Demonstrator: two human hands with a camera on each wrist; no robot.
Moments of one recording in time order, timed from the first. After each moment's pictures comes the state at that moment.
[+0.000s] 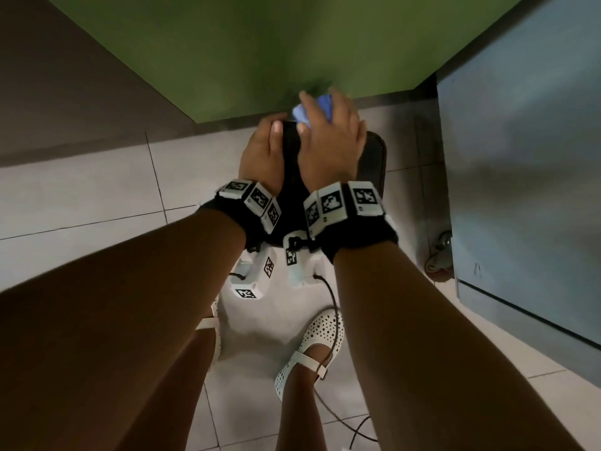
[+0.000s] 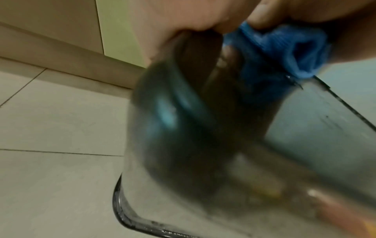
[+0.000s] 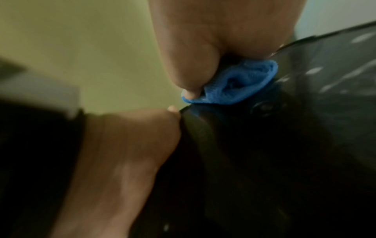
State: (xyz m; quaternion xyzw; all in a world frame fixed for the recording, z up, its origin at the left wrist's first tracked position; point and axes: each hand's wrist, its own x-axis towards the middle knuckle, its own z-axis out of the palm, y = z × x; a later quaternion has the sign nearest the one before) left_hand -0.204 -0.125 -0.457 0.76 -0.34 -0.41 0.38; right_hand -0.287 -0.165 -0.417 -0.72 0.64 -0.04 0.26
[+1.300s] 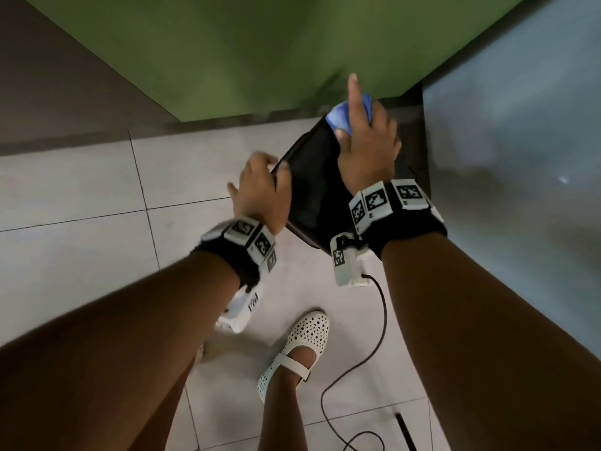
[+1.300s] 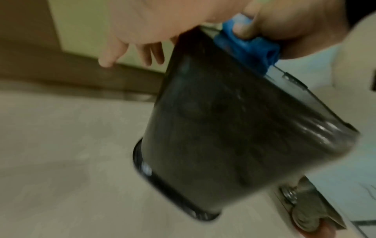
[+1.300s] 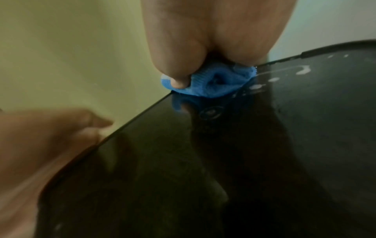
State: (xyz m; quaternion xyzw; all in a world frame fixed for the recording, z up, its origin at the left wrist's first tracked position) left_hand -0.235 -0.099 -0.432 0.83 -0.33 -0.39 0.22; right_hand -0.346 -0.190 -0.414 -0.71 0.66 -0.01 0.23
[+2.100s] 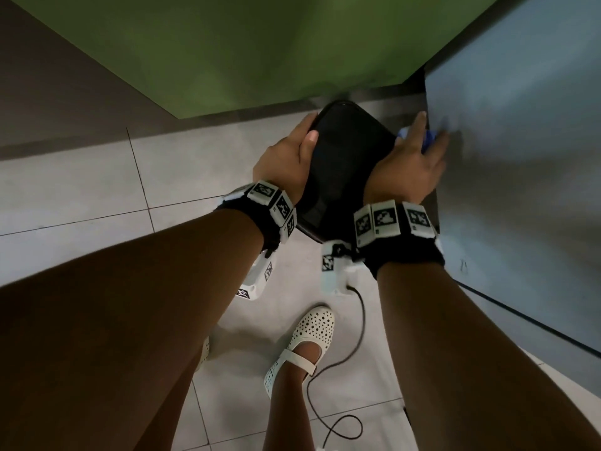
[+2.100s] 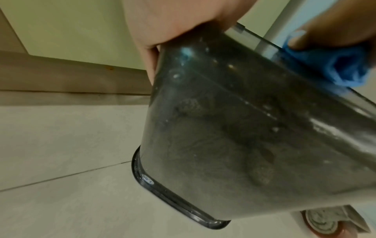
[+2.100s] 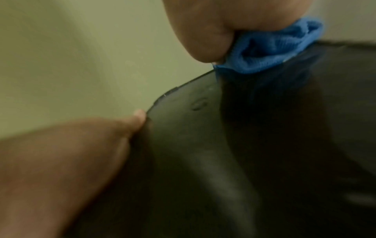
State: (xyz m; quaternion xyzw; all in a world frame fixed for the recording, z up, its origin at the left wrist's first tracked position) left_hand -0.241 -0.134 -0.435 0.75 -0.47 -0.43 0.17; right_hand -0.378 -0.169 -0.433 -0.55 0.82 -0.11 0.11
